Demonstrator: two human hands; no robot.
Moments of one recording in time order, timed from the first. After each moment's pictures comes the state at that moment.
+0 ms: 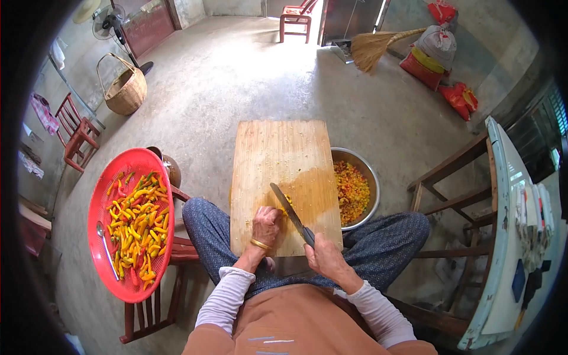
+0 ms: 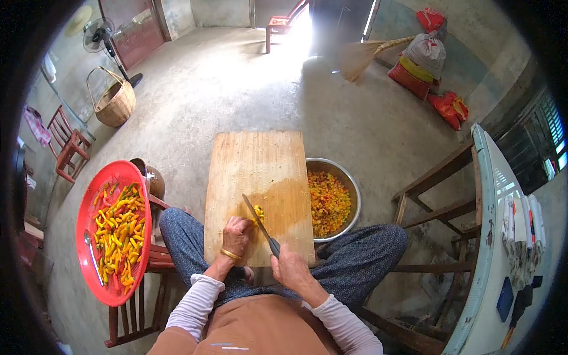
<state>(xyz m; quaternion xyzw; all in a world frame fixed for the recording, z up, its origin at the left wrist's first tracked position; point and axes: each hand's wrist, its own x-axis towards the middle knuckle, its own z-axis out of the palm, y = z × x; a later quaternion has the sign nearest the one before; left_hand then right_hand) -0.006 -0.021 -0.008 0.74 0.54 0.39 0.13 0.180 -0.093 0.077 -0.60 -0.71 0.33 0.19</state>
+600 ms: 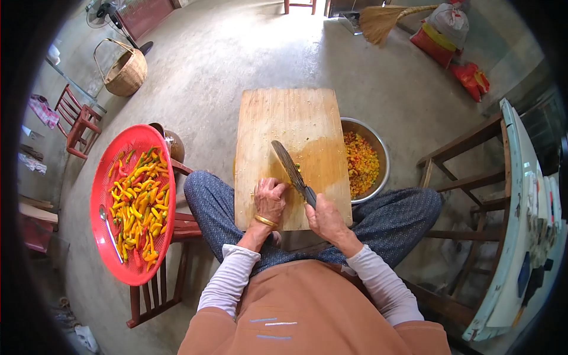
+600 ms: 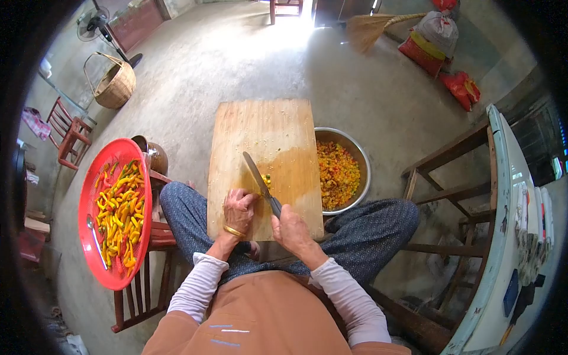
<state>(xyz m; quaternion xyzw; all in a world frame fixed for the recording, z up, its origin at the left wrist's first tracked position) -0.007 -0.028 -0.003 0.75 0.57 0.34 0.05 0.164 -0.066 0.046 -0.61 -0.68 0.32 0.24</state>
